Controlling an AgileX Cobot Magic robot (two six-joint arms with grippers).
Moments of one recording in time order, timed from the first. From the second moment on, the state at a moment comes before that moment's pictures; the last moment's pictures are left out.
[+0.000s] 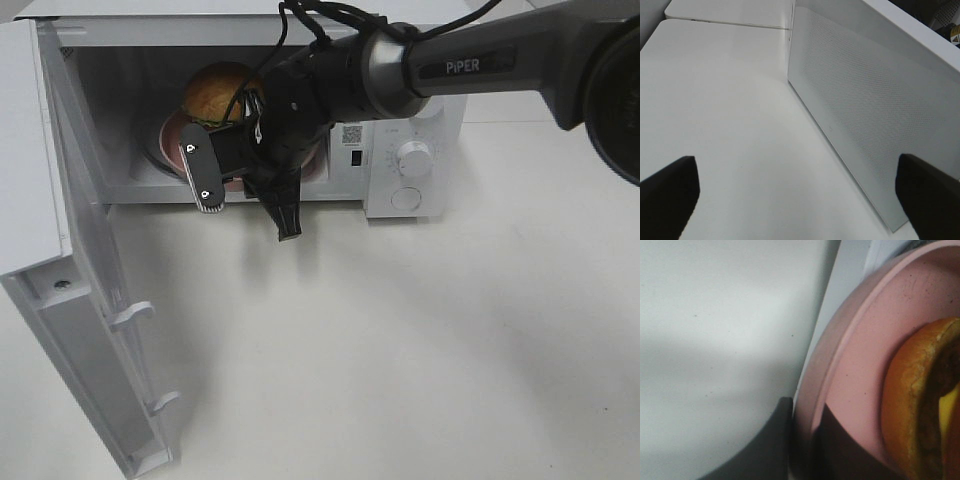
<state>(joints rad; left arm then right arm) 0.02 0.00 -0.50 -0.12 1.04 -0.01 0.70 2.32 -1.74 -0.15 0.40 -1.13</state>
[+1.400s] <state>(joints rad) 0.02 0.00 -0.50 -0.12 1.04 -0.01 0.73 2.00 -1.25 -0.25 0.15 -1.13</state>
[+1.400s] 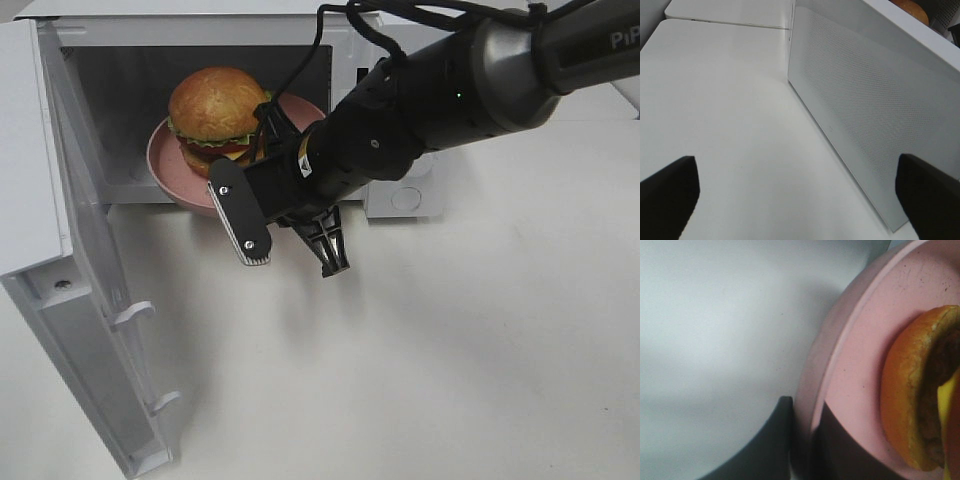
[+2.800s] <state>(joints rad) 0.02 0.00 -0.50 -0.12 1.04 -0.01 0.77 1.46 -0.67 -0.17 0.09 -1.12</state>
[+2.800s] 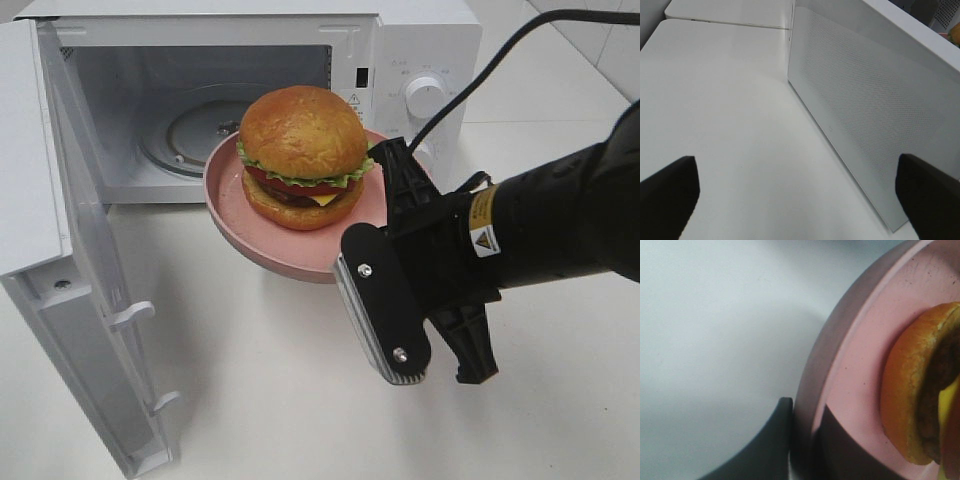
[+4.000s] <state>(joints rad) 0.02 0.00 -0.50 -0.12 1.04 -0.01 0.77 1.02 -0.54 -0.55 0.62 -0.50</state>
